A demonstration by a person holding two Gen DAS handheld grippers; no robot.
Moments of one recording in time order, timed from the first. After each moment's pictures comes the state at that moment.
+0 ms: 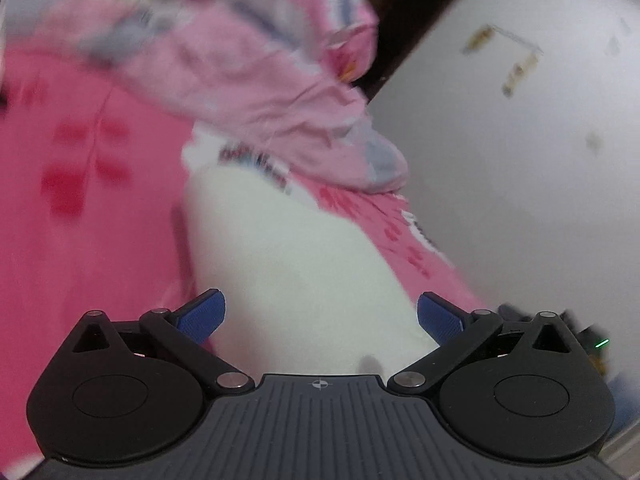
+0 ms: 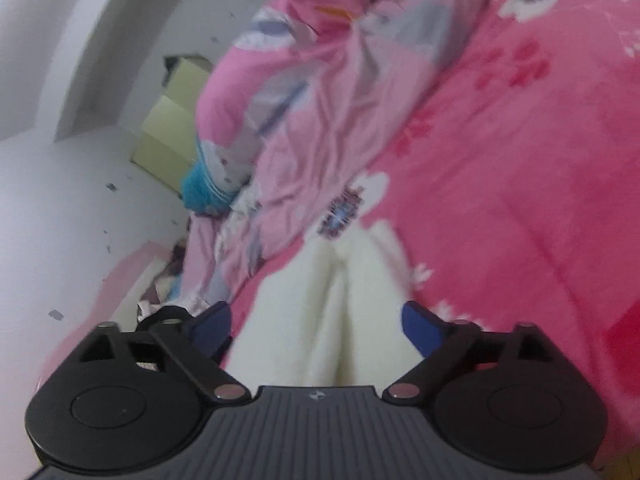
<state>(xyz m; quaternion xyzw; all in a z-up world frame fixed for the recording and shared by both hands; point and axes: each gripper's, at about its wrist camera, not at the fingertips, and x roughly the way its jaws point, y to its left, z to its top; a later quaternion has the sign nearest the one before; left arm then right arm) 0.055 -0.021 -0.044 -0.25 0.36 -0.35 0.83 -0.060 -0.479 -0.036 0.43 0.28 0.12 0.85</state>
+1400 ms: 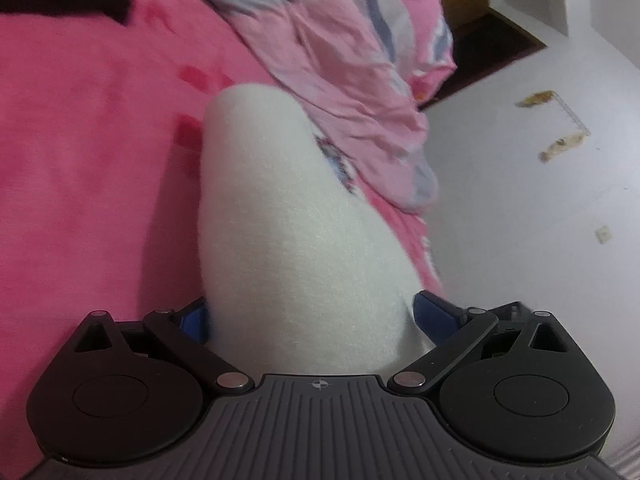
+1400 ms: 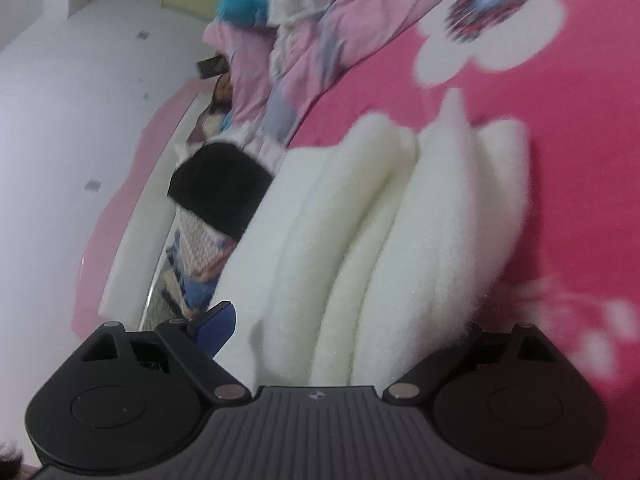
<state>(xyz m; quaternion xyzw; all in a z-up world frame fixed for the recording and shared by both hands) 0.089 0.083 -0.076 -0.35 0.41 -0.29 0.79 0.084 -0.271 -0.063 0.38 0.44 0.32 0.75</state>
